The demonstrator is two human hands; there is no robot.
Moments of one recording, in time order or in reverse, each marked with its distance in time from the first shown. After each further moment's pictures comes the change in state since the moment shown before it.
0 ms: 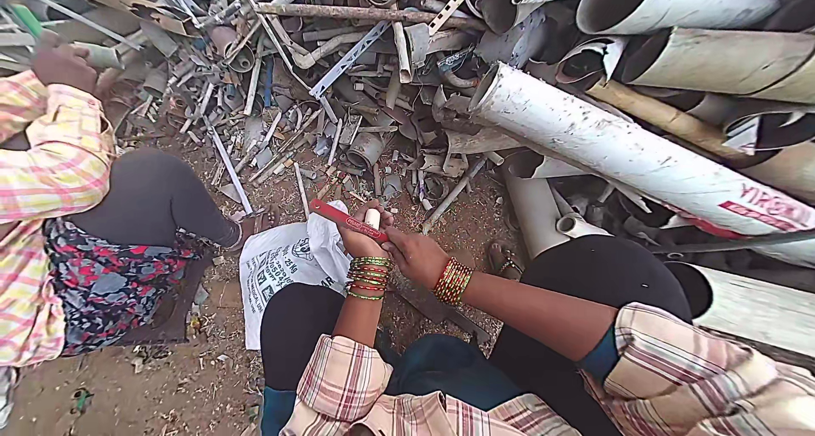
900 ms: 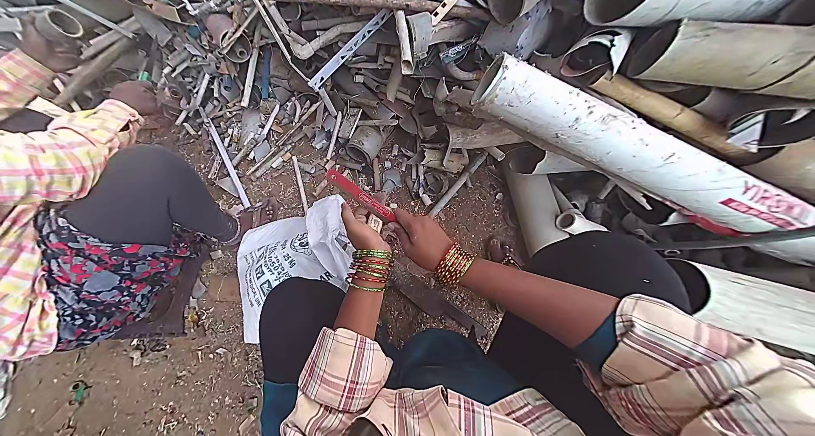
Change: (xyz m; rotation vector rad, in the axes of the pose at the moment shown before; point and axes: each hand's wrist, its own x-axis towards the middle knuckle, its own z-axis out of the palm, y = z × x) left_hand 0.003 -0.004 -0.001 0.223 0.011 0.065; right_hand 0.012 0.020 0.004 0.038 0.188 0.027
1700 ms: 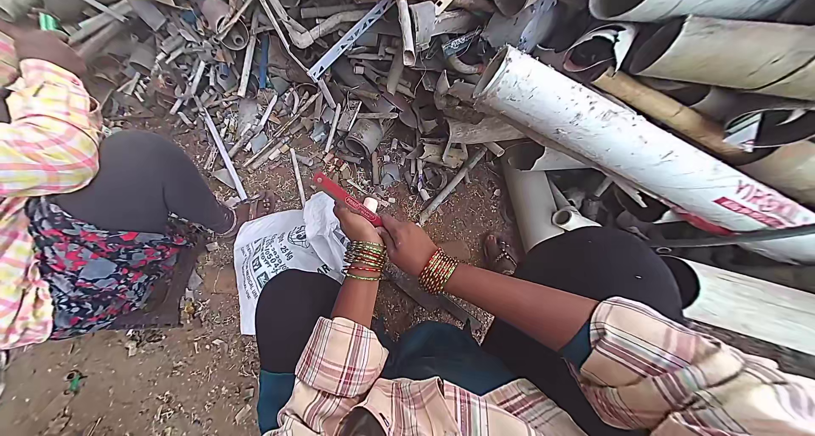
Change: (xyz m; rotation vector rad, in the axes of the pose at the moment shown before) left_hand 0.008 -0.007 -0.005 0.031 0.140 0.067; right_hand -0.001 -0.021 0.013 -0.004 -0.115 0.077
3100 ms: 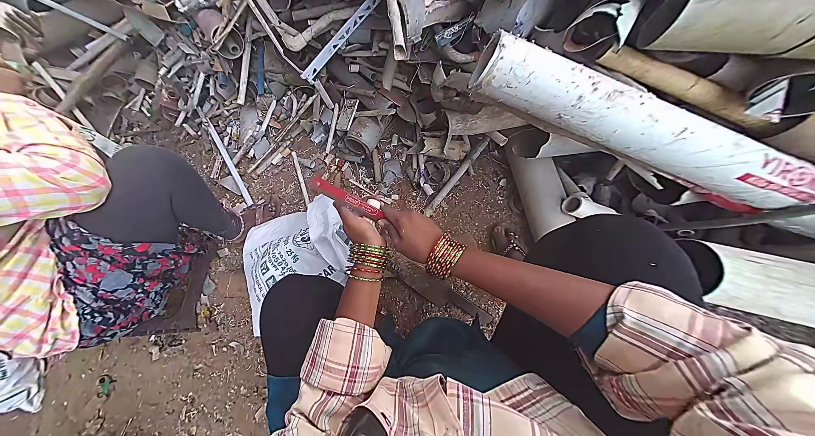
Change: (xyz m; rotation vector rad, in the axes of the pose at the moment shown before) left_hand -0.003 -0.006 -0.002 -0.009 -0.084 0.007; right_hand 0.006 0.012 -0.011 0.013 -0.006 -0.029
